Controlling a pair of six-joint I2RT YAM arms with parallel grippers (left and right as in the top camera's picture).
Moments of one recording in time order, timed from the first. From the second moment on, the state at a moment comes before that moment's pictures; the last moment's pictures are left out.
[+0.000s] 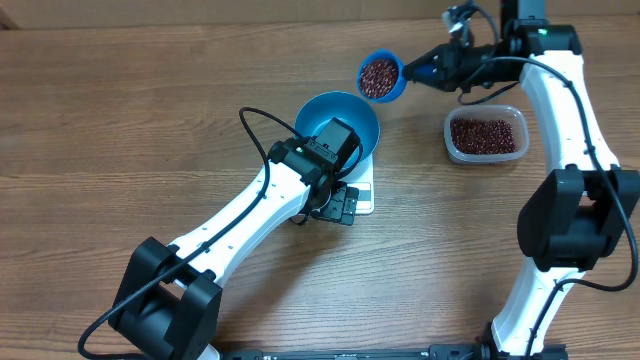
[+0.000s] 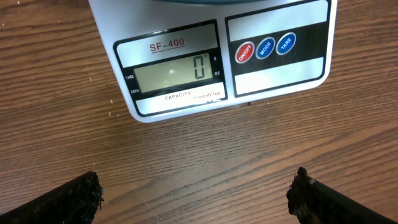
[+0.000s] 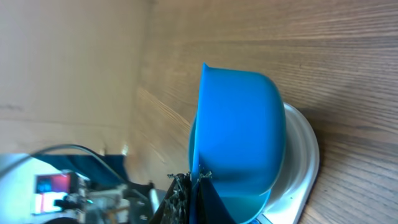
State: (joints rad) left arm -0.64 1.76 1.32 -0.98 0.00 -0.44; right arm -0.02 2.11 1.96 -1.04 -1.04 0.02
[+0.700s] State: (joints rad) left arm -0.64 1.76 1.32 -0.98 0.00 -0.44; right arm 0.21 2.03 1.96 -1.09 -0.68 -0.24
